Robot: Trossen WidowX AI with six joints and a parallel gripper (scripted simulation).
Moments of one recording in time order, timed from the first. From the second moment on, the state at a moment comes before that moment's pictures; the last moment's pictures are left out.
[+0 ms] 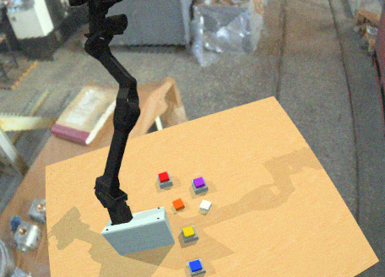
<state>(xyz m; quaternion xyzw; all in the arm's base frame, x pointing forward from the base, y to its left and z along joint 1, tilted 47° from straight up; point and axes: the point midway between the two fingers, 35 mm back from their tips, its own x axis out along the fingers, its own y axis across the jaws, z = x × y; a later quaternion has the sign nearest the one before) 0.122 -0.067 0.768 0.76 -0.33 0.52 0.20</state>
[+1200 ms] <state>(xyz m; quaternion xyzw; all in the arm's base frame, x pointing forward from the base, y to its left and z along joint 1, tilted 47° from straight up) -0.076 0.334 0.607 -0.03 -0.44 0.70 0.55</state>
